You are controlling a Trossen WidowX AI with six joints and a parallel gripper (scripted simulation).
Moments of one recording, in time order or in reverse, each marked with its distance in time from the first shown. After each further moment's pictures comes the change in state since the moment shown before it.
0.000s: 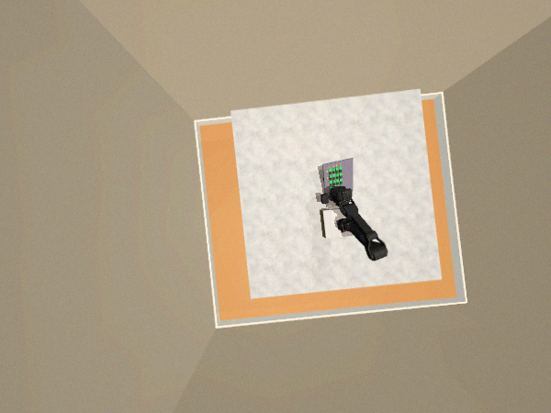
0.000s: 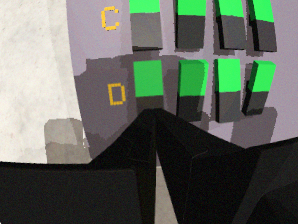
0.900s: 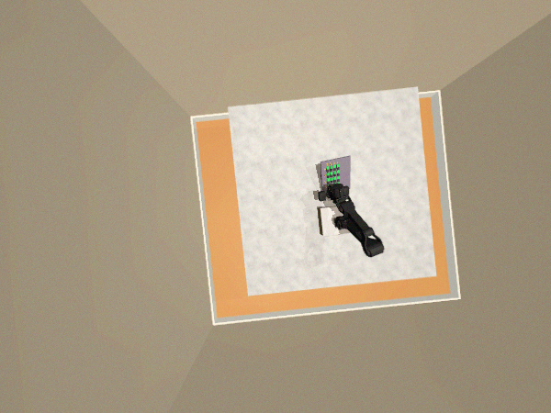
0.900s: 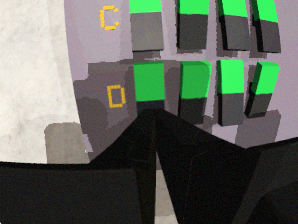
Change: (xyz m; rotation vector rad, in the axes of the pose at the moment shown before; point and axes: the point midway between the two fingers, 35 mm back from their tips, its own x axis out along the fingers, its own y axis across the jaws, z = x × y) arm 0.004 0.000 0.000 0.000 0.000 0.000
